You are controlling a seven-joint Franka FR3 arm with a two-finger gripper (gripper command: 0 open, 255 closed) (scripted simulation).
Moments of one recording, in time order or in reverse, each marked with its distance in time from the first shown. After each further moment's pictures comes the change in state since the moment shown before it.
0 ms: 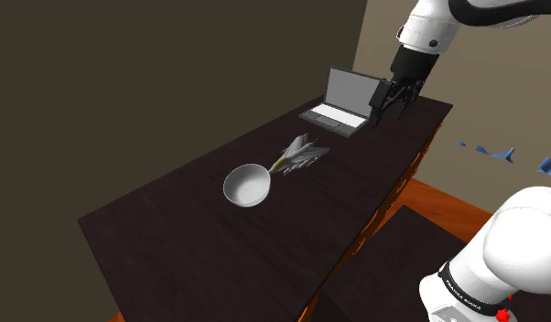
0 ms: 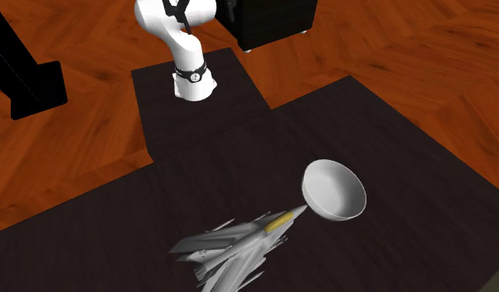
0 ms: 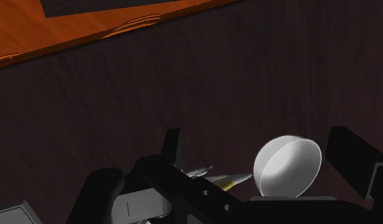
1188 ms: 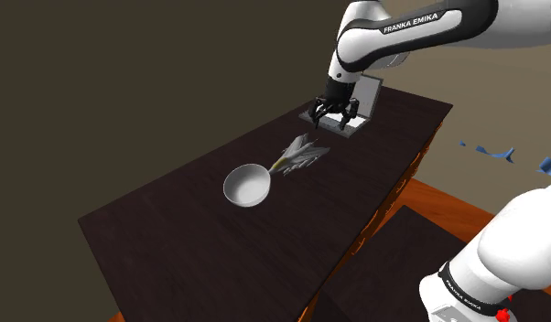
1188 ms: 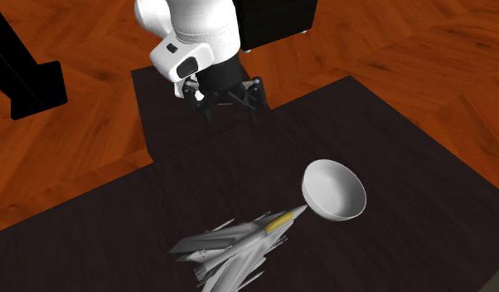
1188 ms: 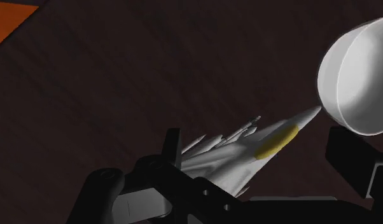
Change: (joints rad) arm -0.094 0.577 0.066 0.191 0.001 0.356 0.321
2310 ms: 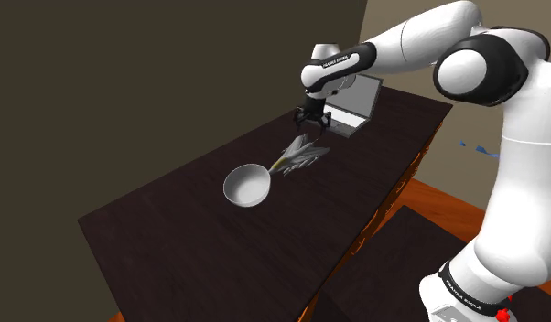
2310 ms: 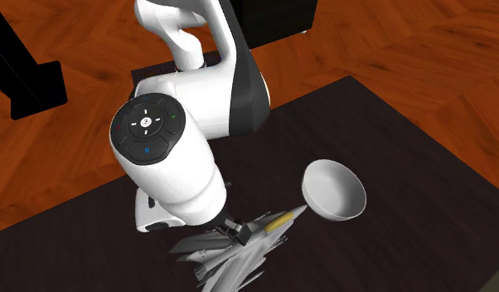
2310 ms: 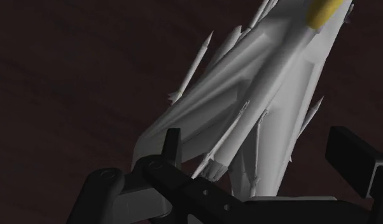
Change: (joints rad) arm -0.055 0.630 -0.065 0.500 -0.024 0.086 0.305
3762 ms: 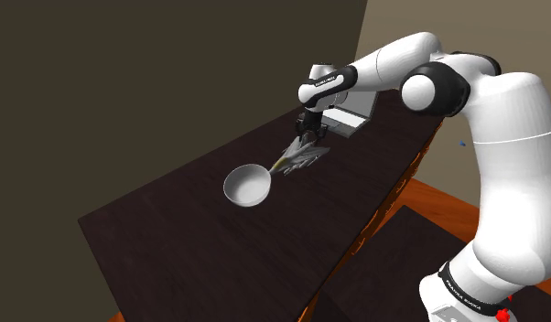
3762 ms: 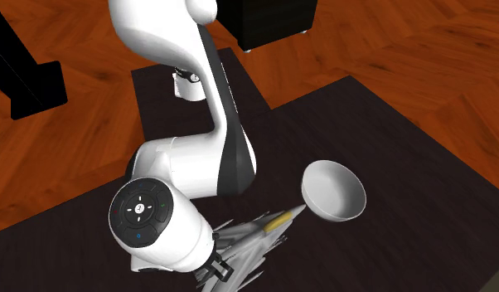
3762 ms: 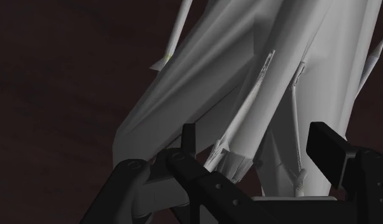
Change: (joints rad) arm -0.026 0.232 -0.028 0.167 0.019 0.051 0.061
